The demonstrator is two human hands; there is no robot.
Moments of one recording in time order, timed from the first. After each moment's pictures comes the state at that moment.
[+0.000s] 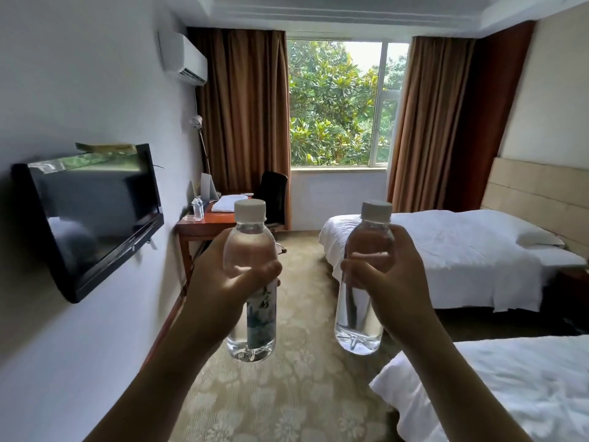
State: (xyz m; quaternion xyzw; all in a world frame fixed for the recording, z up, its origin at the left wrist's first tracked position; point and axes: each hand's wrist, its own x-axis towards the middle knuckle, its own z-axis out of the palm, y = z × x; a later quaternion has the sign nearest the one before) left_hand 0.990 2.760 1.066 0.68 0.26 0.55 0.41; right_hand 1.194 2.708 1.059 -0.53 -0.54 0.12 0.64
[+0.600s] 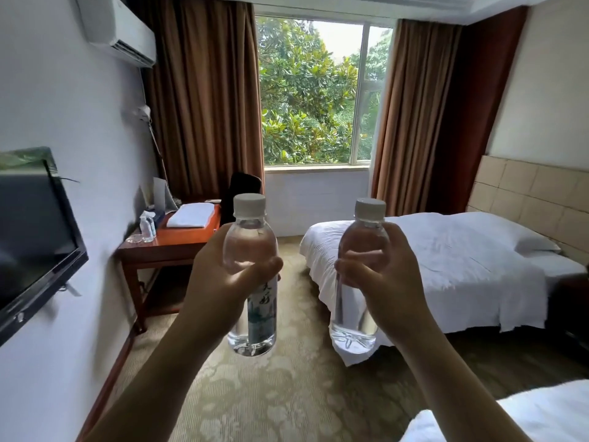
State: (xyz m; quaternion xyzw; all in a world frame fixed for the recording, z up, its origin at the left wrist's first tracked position) left_hand 1.134 3.170 1.073 0.68 0.24 0.54 0.44; right_hand 1.325 3.095 1.066 -0.54 -0.53 0.09 0.65
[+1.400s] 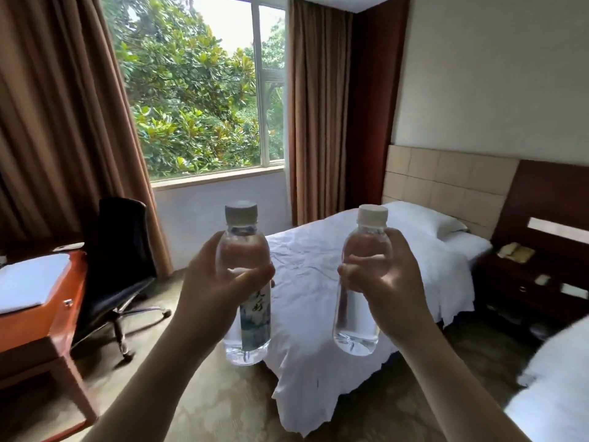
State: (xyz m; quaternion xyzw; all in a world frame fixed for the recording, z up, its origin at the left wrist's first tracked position) left_hand 1.509 3.561 1.053 0.72 0.16 0.43 0.52; right_hand 1.666 3.414 1.042 -0.61 -0.41 -0.01 0.68
